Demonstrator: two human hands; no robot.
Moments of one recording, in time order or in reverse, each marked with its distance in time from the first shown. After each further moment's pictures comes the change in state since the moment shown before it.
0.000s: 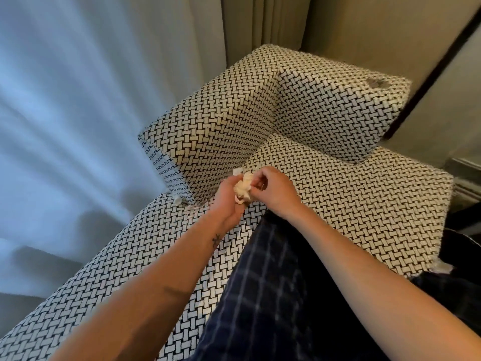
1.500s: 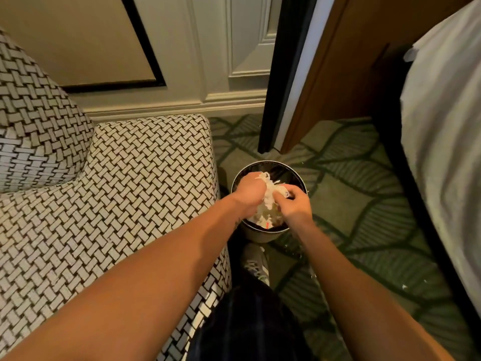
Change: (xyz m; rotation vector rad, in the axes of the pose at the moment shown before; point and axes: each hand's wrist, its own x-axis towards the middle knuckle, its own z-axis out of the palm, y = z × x) left_hand 0.151 -0.472 0.445 1.131 -0.511 -0.410; right_hand -0.199 0.541 -0.220 0.601 0.909 1.030
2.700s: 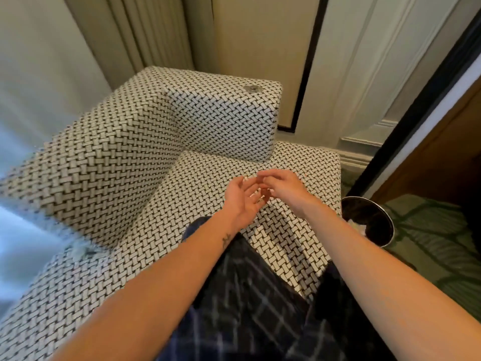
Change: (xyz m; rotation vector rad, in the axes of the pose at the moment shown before) left_hand -0.345 -0.107 -0.273 -1.095 0.146 0.306; right_hand -0.367 -0.177 0.145 -0.174 -0.774 -0.403
